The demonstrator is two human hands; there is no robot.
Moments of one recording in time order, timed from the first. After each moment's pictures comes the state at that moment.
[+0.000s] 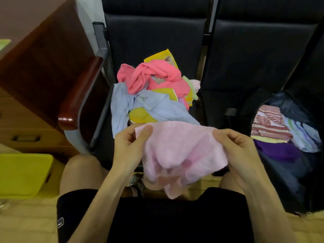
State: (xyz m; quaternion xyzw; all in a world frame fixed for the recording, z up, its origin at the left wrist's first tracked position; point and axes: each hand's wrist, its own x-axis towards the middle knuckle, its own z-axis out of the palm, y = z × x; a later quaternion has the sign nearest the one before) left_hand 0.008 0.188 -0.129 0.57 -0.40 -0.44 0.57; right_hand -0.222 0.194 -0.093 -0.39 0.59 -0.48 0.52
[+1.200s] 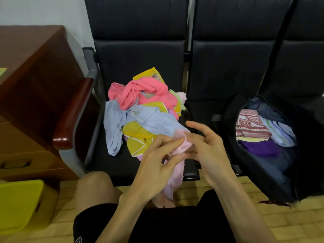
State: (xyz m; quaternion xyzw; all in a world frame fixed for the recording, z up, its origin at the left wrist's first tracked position) left_hand -0.024 0.220 -0.100 0.44 -0.70 -0.35 0.45; right_hand -0.169 0.211 -0.067 -0.37 0.52 -0.54 0.55
